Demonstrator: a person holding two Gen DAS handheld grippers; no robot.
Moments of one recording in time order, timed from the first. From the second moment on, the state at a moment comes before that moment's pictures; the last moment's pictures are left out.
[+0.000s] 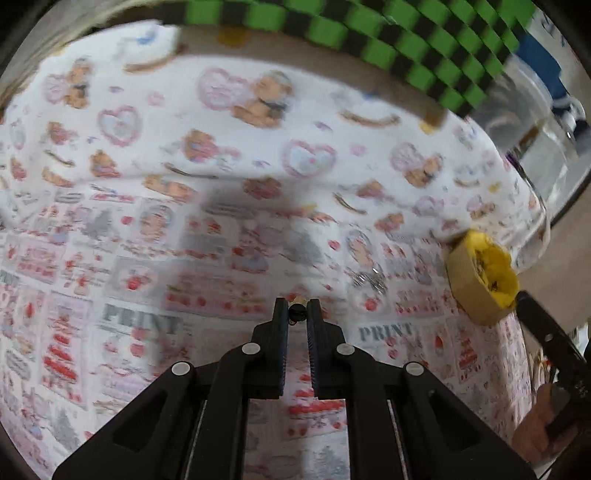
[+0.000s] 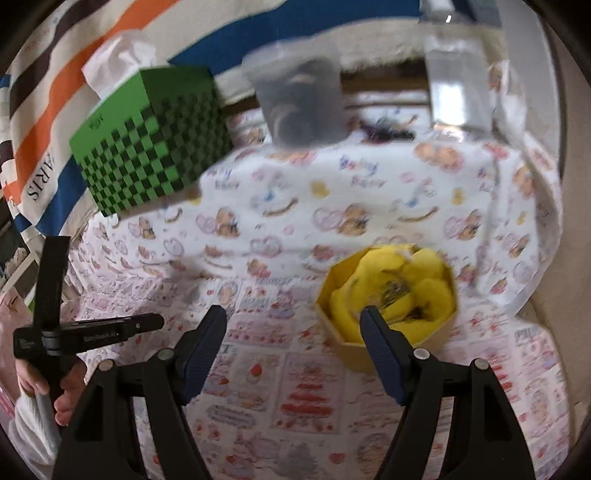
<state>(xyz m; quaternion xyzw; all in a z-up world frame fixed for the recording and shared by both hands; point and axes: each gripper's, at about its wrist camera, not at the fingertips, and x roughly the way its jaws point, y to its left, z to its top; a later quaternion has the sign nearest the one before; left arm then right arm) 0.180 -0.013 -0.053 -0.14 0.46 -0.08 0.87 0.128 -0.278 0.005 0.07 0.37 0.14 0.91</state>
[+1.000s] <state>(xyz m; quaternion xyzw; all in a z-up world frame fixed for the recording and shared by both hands) 0.176 0.048 -0.057 -0.17 0.43 0.02 0.89 0.240 -0.142 -0.051 -0.04 0.57 0.05 0.82</state>
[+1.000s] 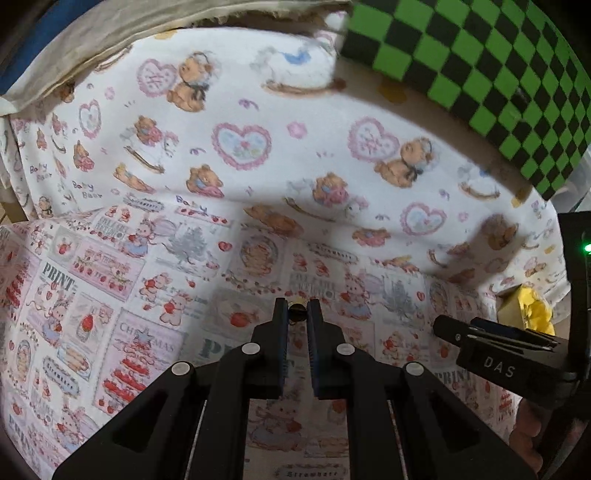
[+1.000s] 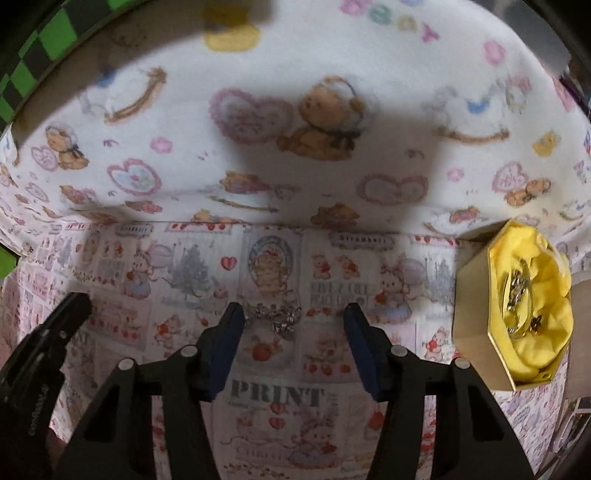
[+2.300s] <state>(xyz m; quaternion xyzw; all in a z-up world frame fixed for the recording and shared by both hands) 0.147 0.026 -0.022 -0.13 0.35 0.02 0.93 0.163 -0.180 0.031 0.00 0.51 0.10 0.86</state>
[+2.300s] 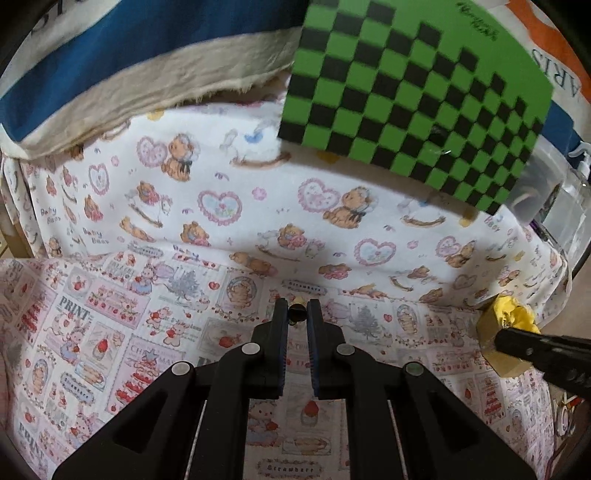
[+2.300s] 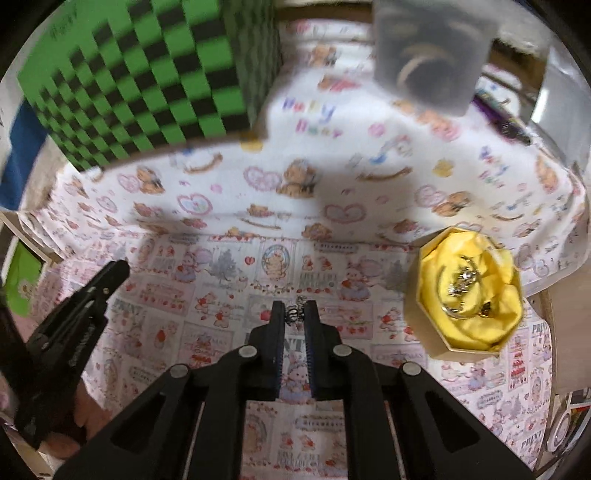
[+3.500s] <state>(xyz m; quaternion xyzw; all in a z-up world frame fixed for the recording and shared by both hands) 0.092 -0.056 0.081 -0.05 0.24 -0.04 0.97 0.071 -0.290 0.093 0.03 0.20 0.14 0.97</state>
